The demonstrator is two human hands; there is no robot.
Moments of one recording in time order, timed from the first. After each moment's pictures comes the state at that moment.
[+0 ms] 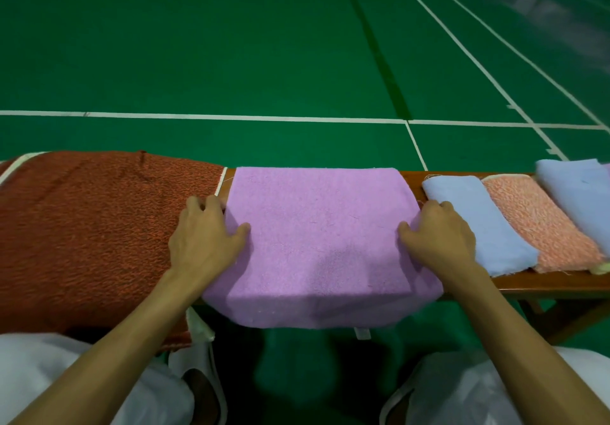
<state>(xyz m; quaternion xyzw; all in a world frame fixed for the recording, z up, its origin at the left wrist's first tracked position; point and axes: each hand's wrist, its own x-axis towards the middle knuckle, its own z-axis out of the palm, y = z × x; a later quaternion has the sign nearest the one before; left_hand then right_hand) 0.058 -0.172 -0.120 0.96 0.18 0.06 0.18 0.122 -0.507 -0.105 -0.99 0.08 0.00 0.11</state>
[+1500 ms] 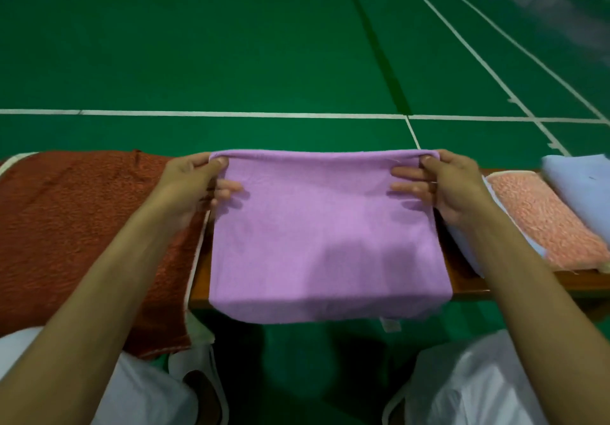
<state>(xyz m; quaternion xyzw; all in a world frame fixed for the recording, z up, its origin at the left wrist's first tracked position) 0.112 -0.143 -0.068 0.71 0.20 0.00 0.67 0.177 -0.504 -0.063 -0.71 0.11 0.06 0.69</state>
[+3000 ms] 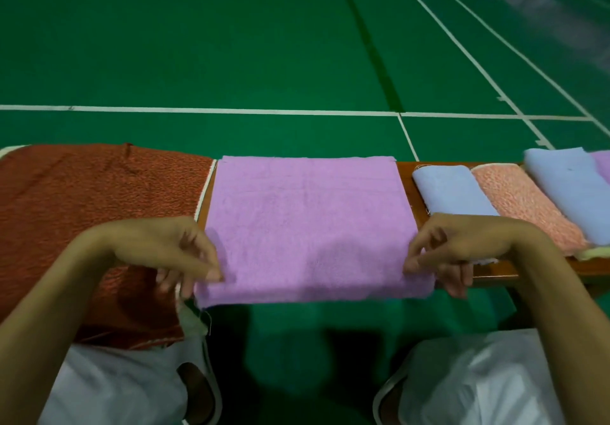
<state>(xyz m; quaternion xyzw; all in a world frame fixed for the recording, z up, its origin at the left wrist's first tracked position) 0.053 -0.115 -0.060 0.81 -0.08 -0.44 0.38 0.115 -0.554 -0.031 -0.84 -0.14 0.48 0.24</state>
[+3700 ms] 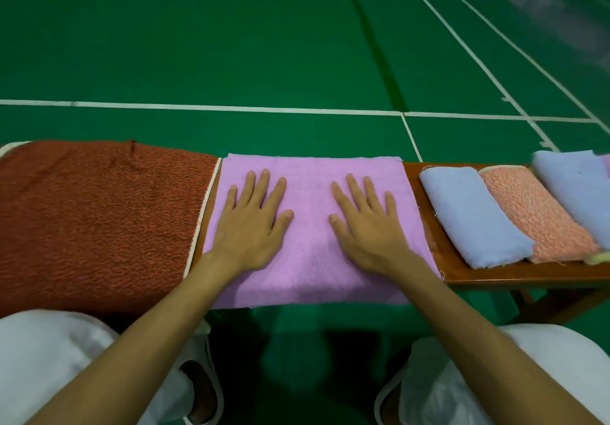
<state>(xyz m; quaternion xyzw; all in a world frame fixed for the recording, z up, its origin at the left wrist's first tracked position) 0.089 -0.208 -0.155 0.99 -0.04 0.00 0.11 0.125 -0.449 -0.152 -0.98 -0.20 0.04 0.08</state>
